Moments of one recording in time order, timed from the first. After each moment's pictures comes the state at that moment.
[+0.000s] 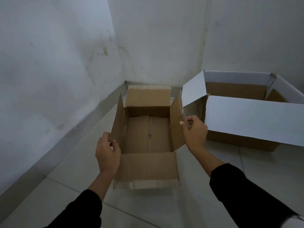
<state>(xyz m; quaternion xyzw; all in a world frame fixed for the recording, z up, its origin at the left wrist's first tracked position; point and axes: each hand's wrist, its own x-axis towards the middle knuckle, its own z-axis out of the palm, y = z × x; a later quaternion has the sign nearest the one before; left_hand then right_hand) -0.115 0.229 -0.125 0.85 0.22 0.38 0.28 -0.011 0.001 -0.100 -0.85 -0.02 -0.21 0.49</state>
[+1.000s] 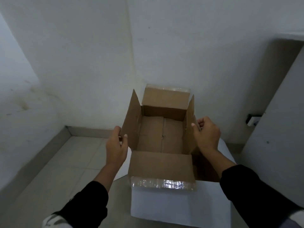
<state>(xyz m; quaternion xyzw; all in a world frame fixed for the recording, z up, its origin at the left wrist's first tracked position) 0.219 -0.027 0.076 0.86 0.03 0.30 0.42 0.264 -0.293 0.089 -0.87 0.07 -0.30 0.39</state>
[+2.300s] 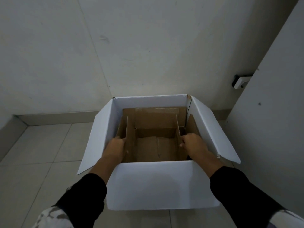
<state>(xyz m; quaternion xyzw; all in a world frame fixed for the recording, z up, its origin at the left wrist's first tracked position) 0.286 -0.079 -0.056 0.98 -0.02 -0.15 0.13 0.279 -0.343 -0.078 -0.98 0.06 0.14 0.15</state>
